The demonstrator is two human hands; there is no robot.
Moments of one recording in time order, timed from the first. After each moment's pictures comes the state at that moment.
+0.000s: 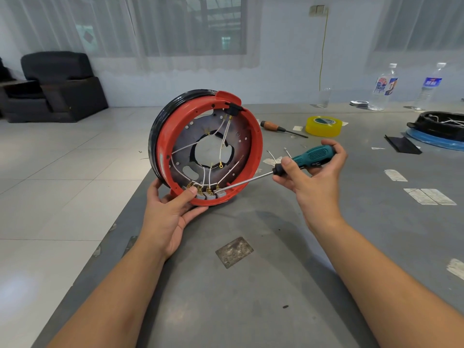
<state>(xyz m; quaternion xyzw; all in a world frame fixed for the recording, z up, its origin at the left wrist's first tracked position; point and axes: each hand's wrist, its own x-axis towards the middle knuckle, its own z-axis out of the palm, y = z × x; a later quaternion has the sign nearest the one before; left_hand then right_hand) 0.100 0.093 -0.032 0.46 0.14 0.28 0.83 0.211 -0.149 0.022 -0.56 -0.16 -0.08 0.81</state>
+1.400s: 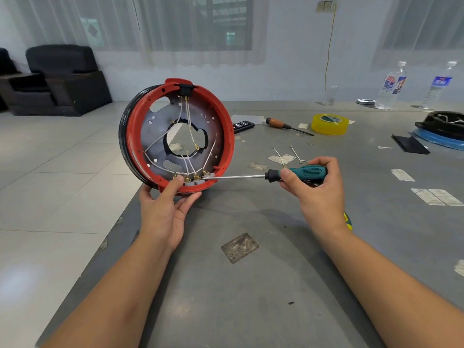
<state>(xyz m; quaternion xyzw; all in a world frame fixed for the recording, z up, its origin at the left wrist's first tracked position) 0.096 0.096 -0.026 0.33 0.18 0.35 0.86 0.202 -0.155 0.002 -0.63 -0.18 -0.12 0.75</state>
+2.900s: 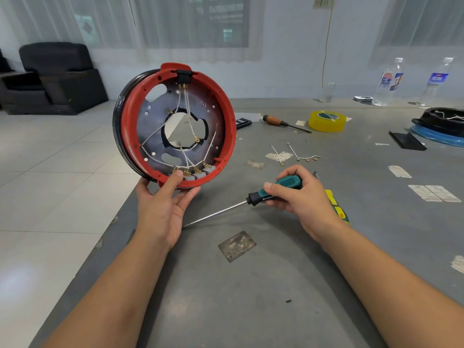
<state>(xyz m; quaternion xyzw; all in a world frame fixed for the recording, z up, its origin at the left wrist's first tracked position) 0.094 0.088 -0.016 0.36 0.15 0.34 0.85 0.204 -0.154 -0.002 -0.65 -0.17 0.10 0.73</state>
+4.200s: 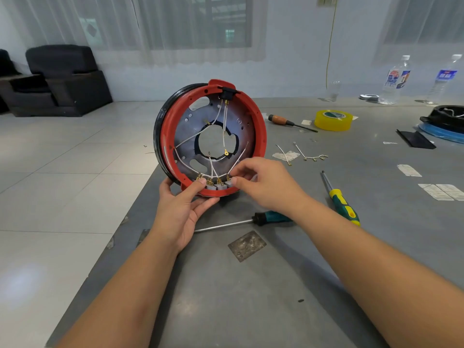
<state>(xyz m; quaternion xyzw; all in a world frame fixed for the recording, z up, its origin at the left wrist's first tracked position) 0.095 0.086 -0.020 0.43 0.16 0.26 0.85 0.201 -0.084 0.025 -0.81 -0.42 -0.04 0.40</state>
